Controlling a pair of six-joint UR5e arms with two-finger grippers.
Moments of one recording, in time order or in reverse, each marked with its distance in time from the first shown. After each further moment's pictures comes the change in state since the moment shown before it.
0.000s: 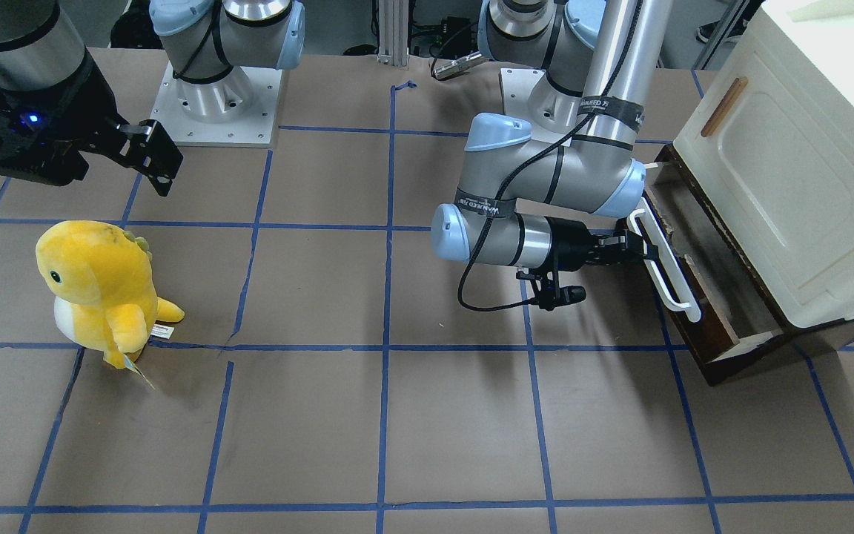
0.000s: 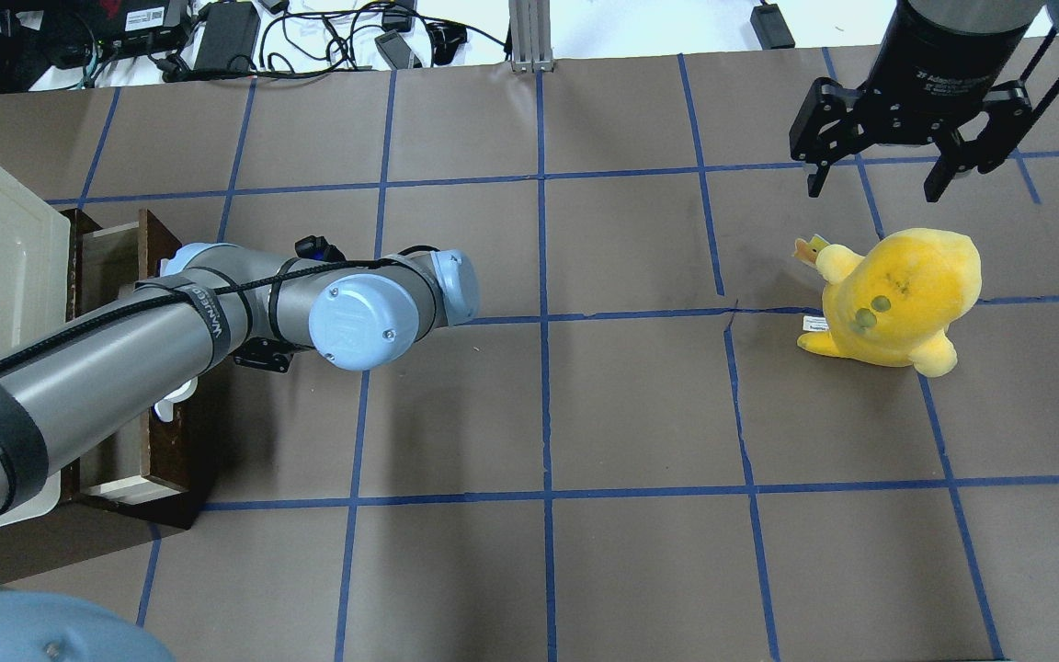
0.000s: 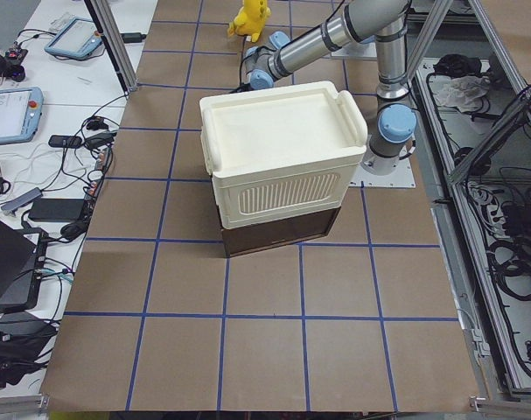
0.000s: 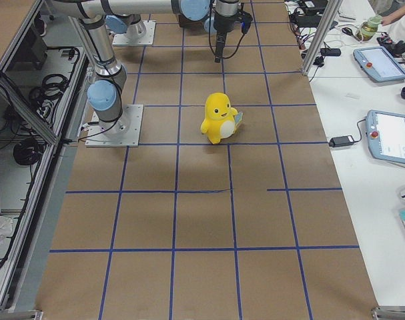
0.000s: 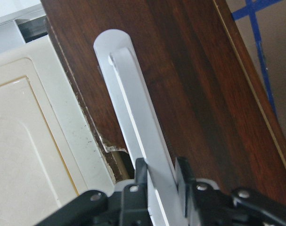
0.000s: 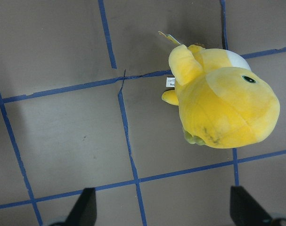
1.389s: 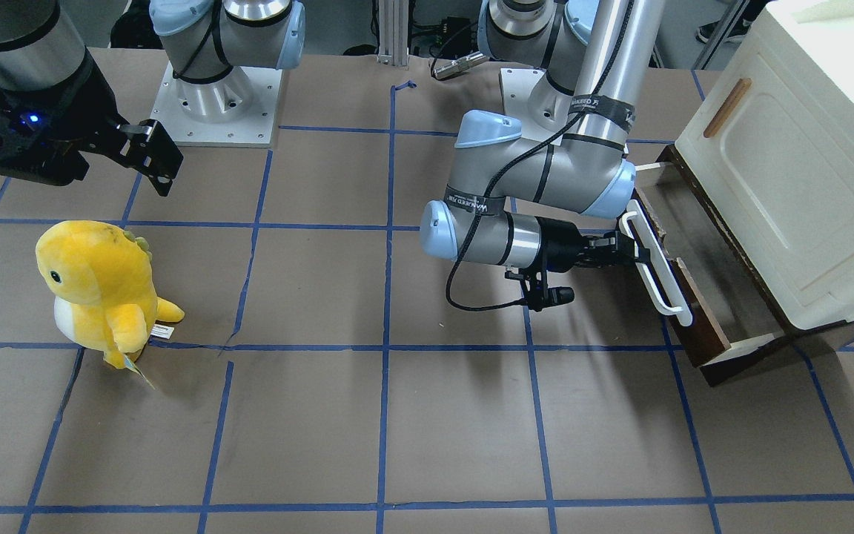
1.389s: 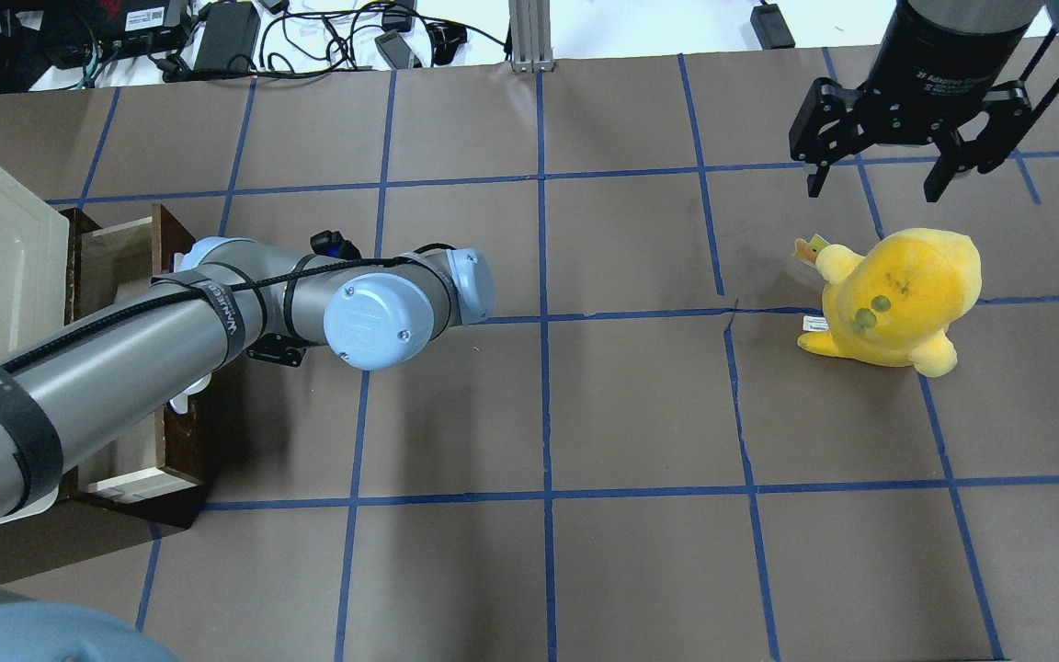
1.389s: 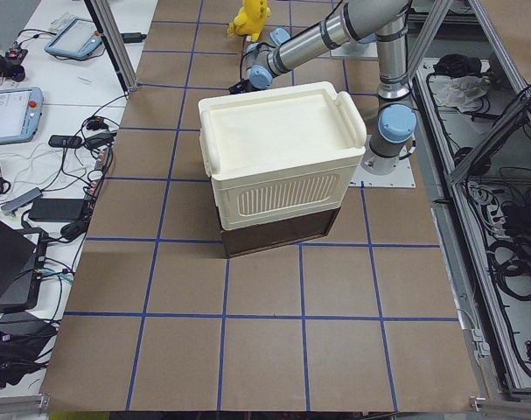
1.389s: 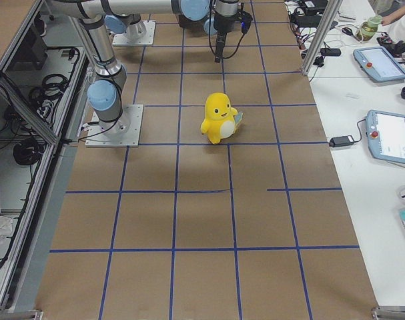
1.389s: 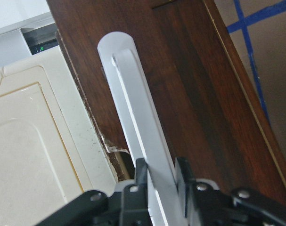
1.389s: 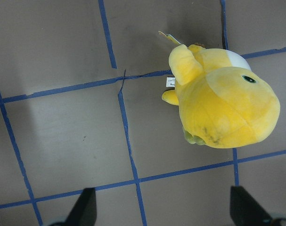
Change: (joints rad) left arm -0.026 -0.008 0.020 -0.001 0.000 0.007; right arm 0.001 0.000 0.000 0.000 0.000 0.000
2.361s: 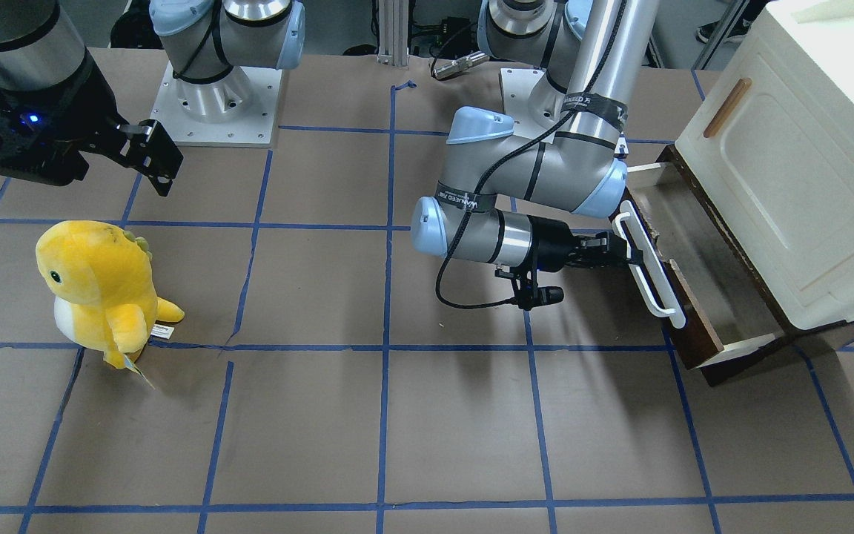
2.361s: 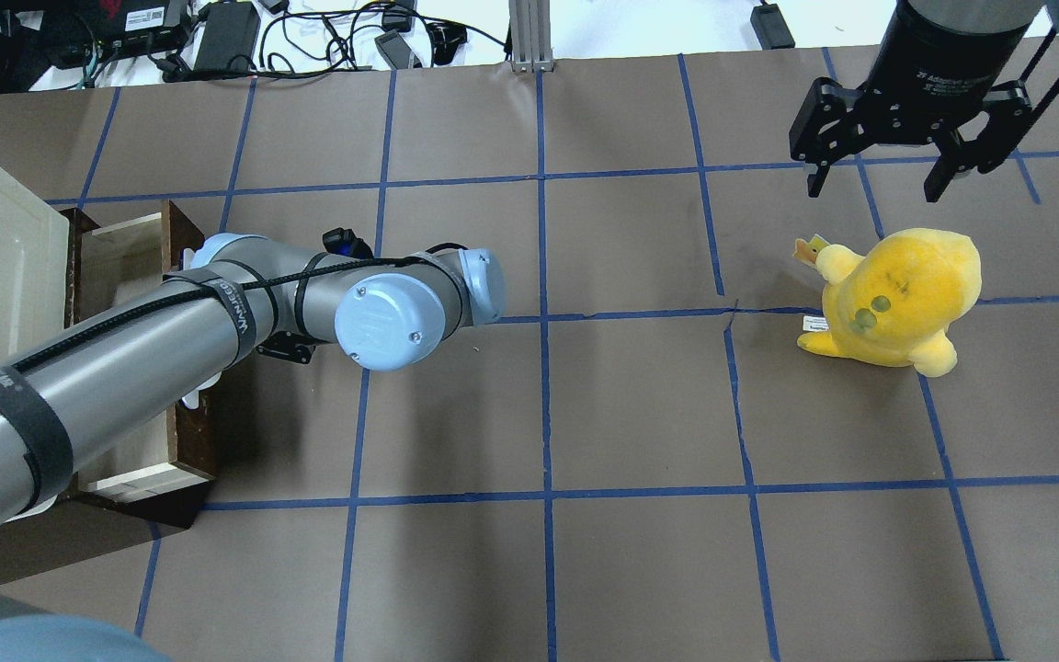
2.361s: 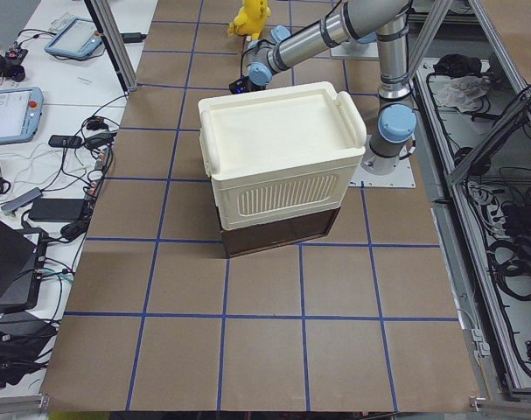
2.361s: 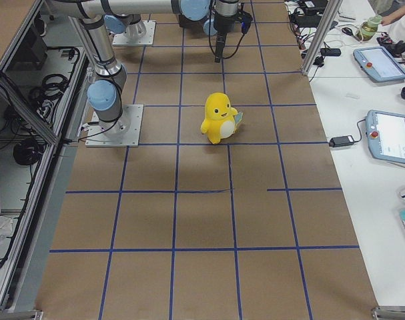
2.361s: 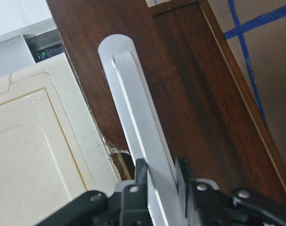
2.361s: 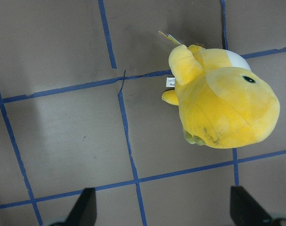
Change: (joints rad) left arm -0.026 -0.002 0.013 -0.006 0.000 0.012; right arm 0.000 0.000 0.000 0.000 0.000 0.000
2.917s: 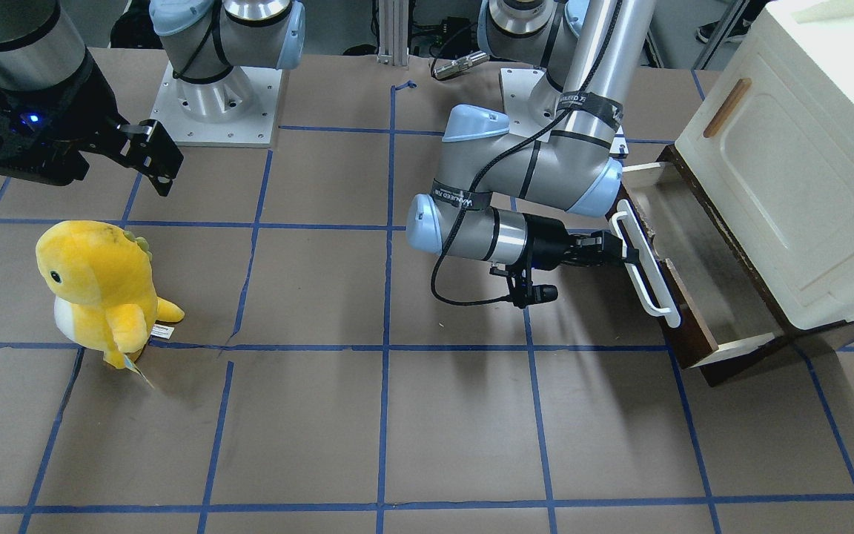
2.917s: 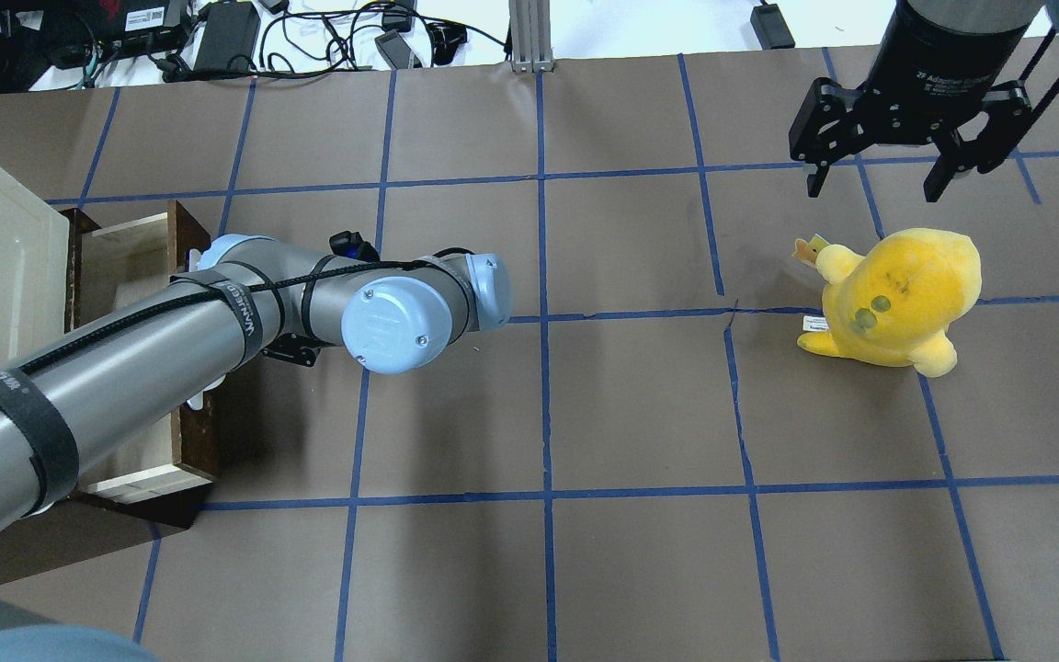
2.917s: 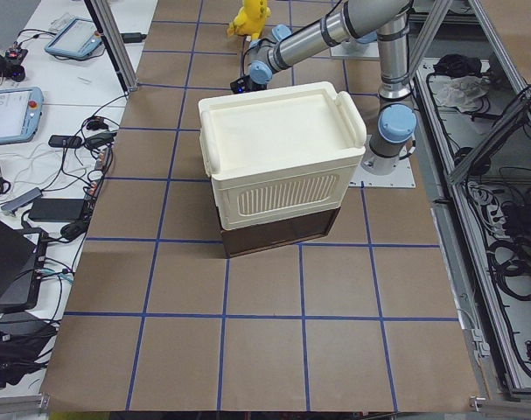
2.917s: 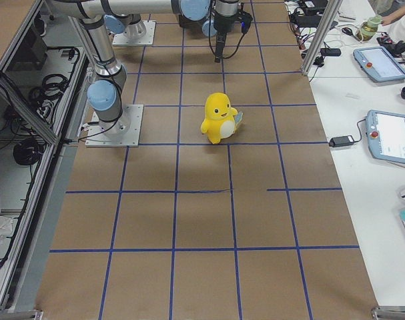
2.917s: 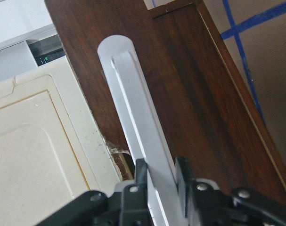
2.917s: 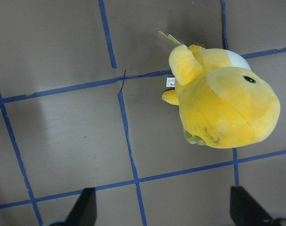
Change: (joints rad) left arm -0.015 0.000 0.001 -0.013 0.000 0.000; right arm 0.000 0.000 0.000 0.000 0.000 0.000
